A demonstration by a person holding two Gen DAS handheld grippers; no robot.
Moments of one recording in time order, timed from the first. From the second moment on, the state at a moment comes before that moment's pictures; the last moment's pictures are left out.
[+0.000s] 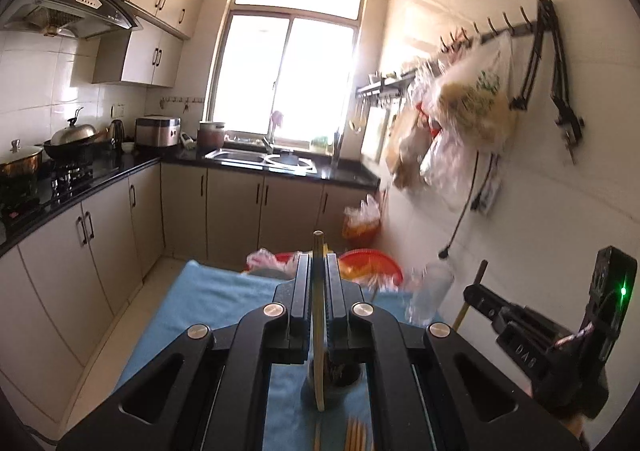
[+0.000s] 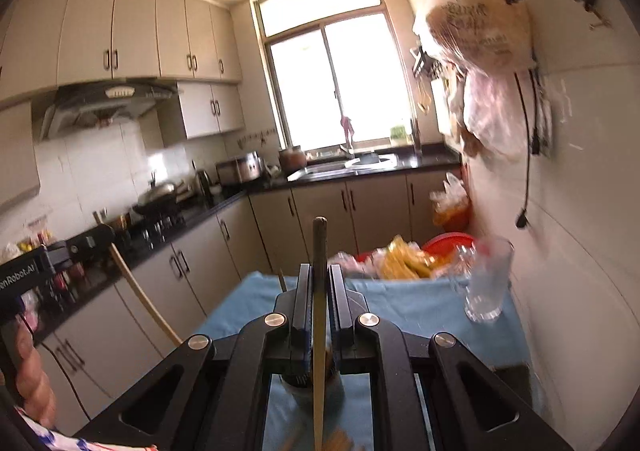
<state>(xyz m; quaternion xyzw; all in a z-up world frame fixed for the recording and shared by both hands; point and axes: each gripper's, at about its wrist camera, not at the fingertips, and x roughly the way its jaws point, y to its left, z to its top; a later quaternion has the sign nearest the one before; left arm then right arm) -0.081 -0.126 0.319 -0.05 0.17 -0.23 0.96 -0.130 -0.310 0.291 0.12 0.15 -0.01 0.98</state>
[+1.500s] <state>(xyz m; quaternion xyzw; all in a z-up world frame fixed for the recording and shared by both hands) -0.053 -0.096 0.186 -0.05 0.32 -0.19 0.93 -0.129 -0.345 0.159 0.15 0.31 -0.05 0.94</state>
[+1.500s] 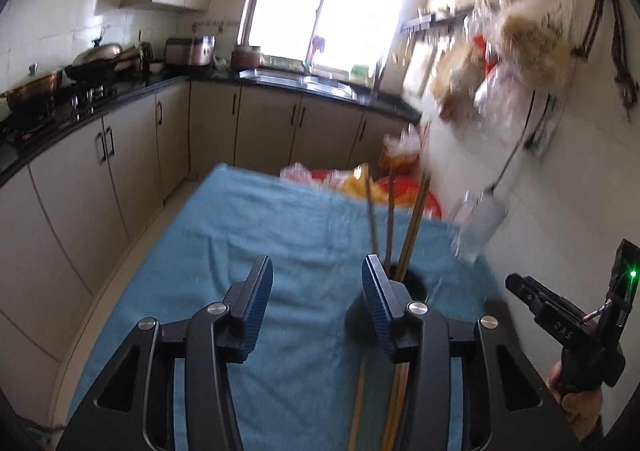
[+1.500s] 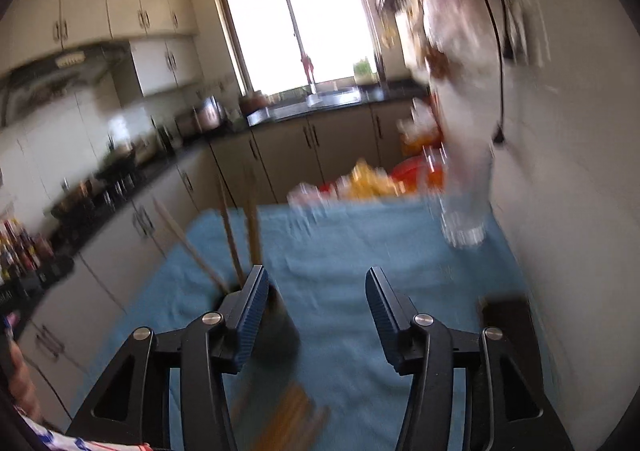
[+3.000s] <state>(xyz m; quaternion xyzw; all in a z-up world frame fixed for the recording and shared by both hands) -0.044 -0.189 0.055 0.09 0.45 -0.24 0.86 -0.101 -0.303 0.051 0.16 0.45 -0.04 0.88</state>
